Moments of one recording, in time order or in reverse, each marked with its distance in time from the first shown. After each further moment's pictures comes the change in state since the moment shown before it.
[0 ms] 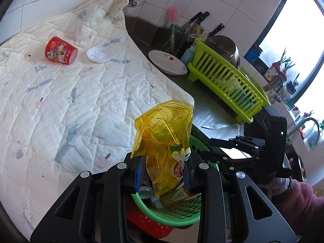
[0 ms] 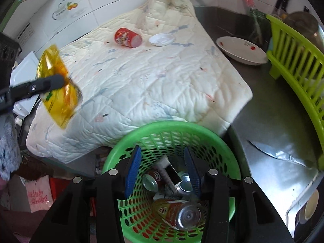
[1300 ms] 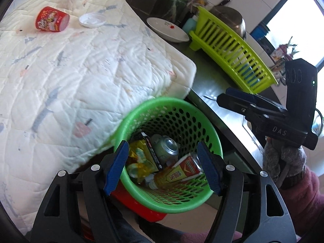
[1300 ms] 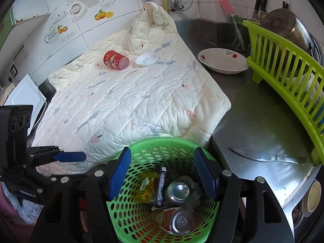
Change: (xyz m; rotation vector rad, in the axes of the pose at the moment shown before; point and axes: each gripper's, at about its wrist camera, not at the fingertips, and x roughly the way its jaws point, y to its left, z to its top) left arm 0.039 0.001 -0.028 -0.037 0.152 0.015; right arm -0.025 -0.019 0.018 0.063 -0.094 -0.007
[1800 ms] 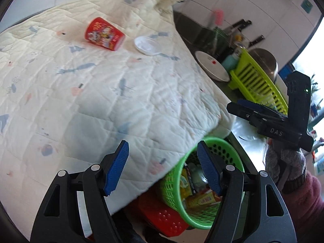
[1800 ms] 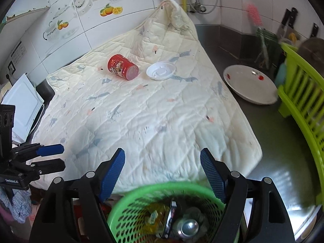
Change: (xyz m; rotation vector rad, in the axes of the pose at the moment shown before) left arm -0.048 0.095 0.047 -0.144 -0.129 0.128; right arm 0.076 0.046 0.090 -0.083 0.016 0.021
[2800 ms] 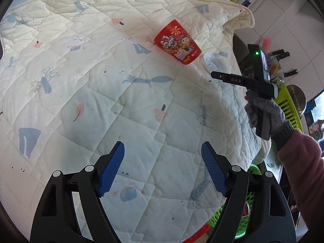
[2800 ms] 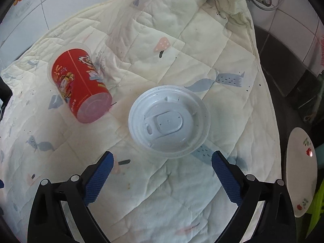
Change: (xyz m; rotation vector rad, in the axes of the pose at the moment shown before) left arm 0.008 0.147 0.050 -0.178 0.011 0.069; right arm 0.239 0.011 0.161 -0.141 0.146 -0.126
